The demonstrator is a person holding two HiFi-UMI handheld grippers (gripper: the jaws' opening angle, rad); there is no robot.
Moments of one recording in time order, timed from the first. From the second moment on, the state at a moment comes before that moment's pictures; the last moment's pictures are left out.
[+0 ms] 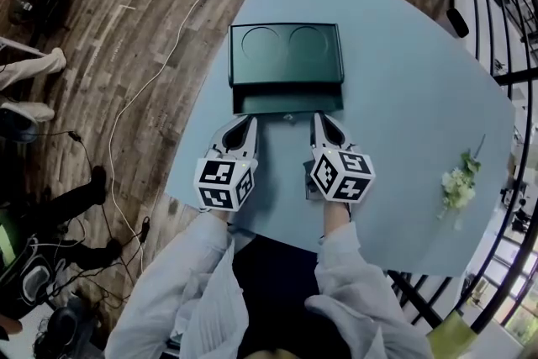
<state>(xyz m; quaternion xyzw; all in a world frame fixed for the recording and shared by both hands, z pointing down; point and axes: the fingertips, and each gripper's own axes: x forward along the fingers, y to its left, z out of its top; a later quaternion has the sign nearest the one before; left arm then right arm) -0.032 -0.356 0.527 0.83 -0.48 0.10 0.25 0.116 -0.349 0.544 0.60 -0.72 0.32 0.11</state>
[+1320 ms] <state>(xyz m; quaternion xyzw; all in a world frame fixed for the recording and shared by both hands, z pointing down) -0.030 -0.387 0.527 0.83 -0.49 0.10 0.24 0.117 -0.379 0.542 0.60 -0.73 0.32 0.09</state>
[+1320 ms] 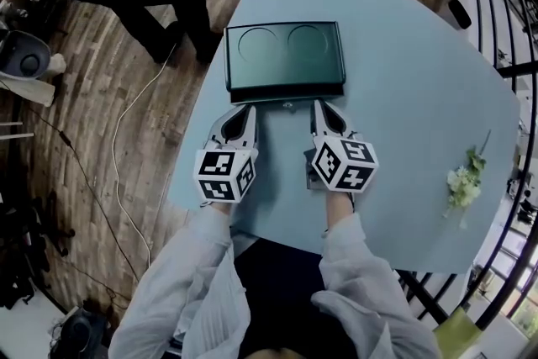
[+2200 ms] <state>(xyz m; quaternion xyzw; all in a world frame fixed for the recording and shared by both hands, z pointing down) -0.029 -0.404 0.528 0.83 -0.50 0.09 0.24 0.115 -0.393 0.549 0.59 -0.73 0.32 0.07</state>
